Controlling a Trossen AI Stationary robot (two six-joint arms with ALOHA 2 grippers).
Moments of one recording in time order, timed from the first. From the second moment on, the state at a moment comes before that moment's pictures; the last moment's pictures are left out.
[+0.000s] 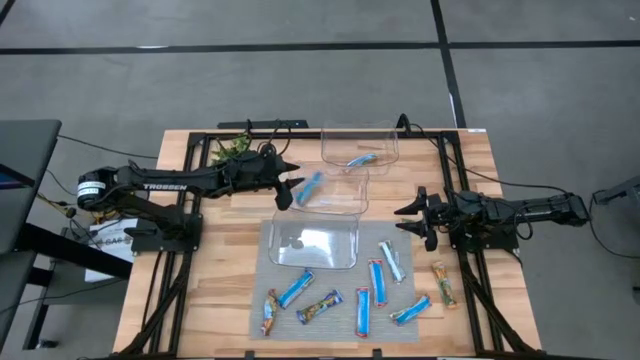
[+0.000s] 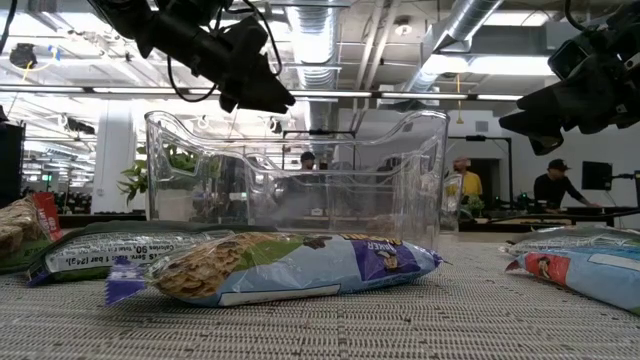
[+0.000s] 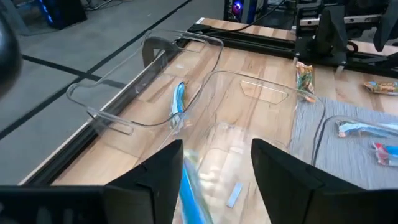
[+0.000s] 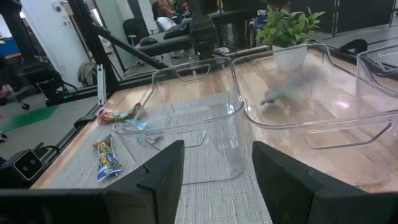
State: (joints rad) left arm 0.25 1.26 0.73 0.17 -0.12 -0.06; right arm 0.05 0.17 0.01 0.01 0.00 0.18
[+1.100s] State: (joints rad) left arm 0.00 1.26 0.73 0.48 0.46 -1.24; right arm 0.05 0.17 0.01 0.01 0.00 0.18
